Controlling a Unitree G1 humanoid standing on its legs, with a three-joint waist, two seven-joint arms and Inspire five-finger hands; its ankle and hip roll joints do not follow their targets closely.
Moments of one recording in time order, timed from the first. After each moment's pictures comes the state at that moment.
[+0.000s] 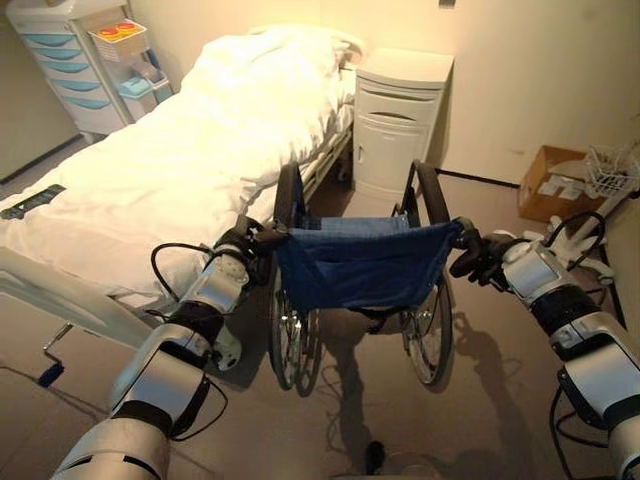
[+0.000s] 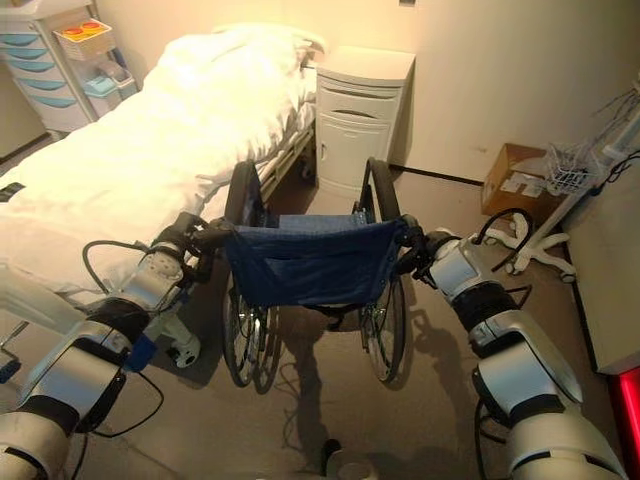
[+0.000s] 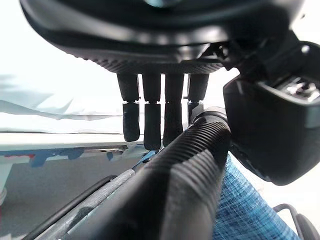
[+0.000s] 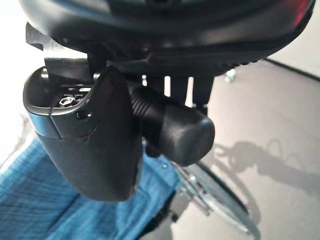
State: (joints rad) left arm -0.81 0.47 -0.45 0.87 -0.02 0.30 0.18; right arm -0.87 -0.62 0.57 0.67 -0.03 0.76 0.23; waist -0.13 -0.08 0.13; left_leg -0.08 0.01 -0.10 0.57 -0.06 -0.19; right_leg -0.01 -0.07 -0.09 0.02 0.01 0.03
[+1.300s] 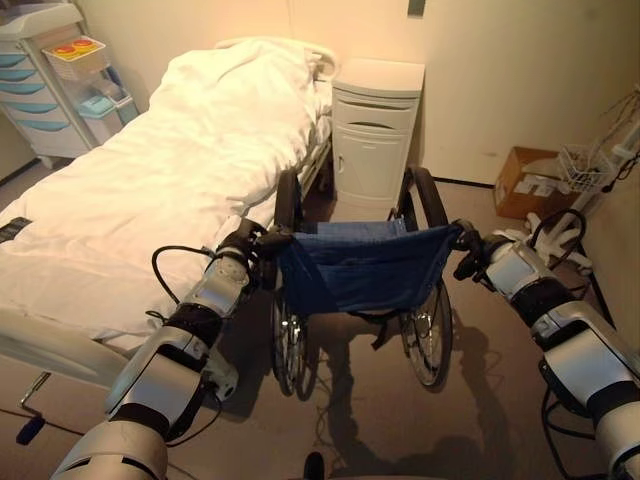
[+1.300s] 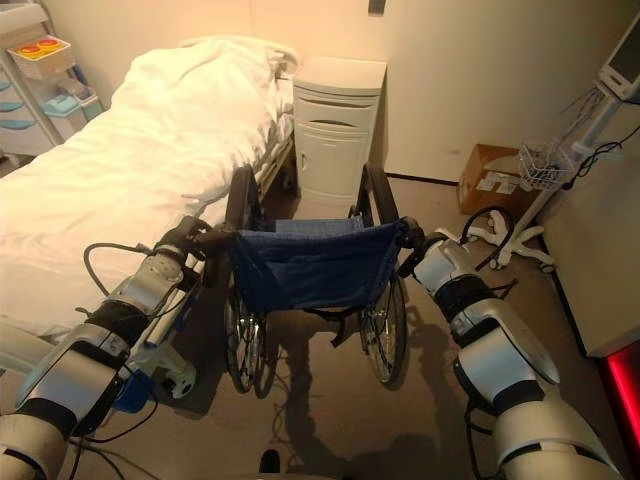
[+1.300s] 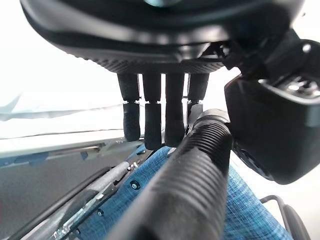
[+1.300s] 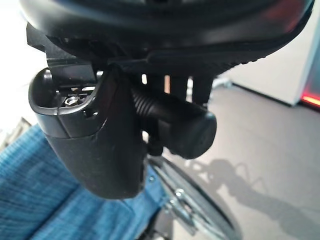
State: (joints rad) left arm -0.78 0.50 -0.46 0.83 -0.05 0.32 0.16; right arm -0.94 -0.53 0.63 0.83 -0.02 0.75 0.11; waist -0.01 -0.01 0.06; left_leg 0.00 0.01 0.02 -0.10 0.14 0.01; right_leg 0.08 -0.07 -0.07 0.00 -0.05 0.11
